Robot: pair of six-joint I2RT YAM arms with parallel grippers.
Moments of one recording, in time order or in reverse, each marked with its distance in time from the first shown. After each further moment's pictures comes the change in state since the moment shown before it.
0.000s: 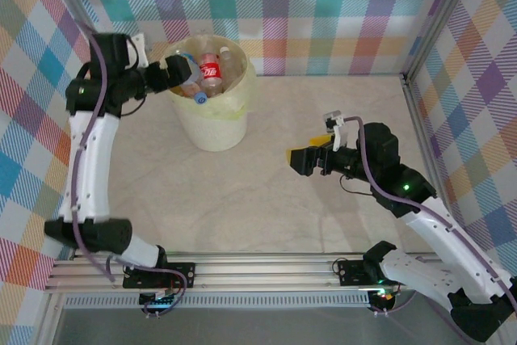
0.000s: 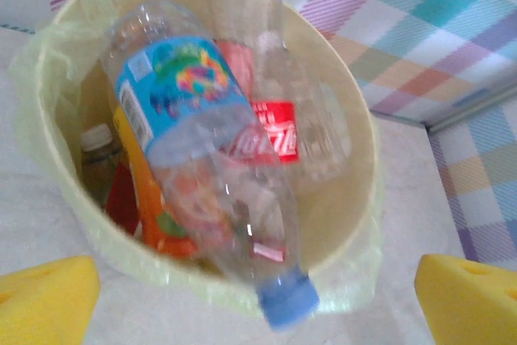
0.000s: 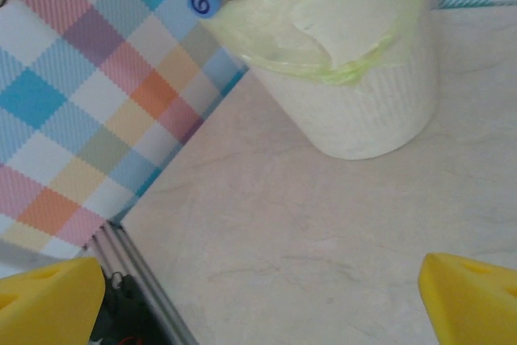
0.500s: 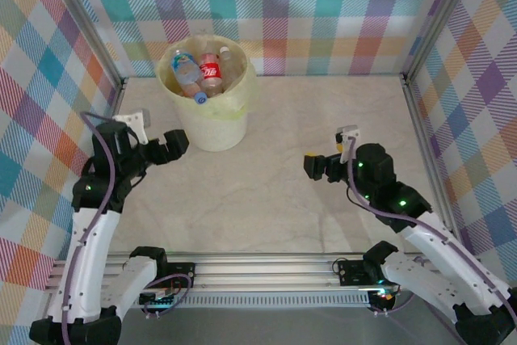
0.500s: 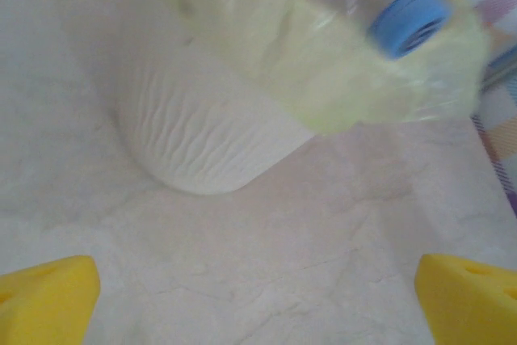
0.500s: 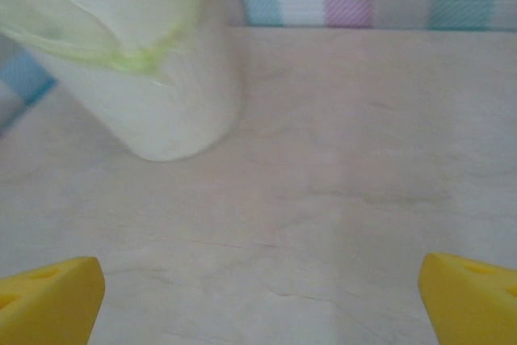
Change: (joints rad) left arm 0.000 -0.627 -0.881 0.291 -0.083 -0.010; right arm 0.000 -0.106 -0.261 0.061 0.433 -0.143
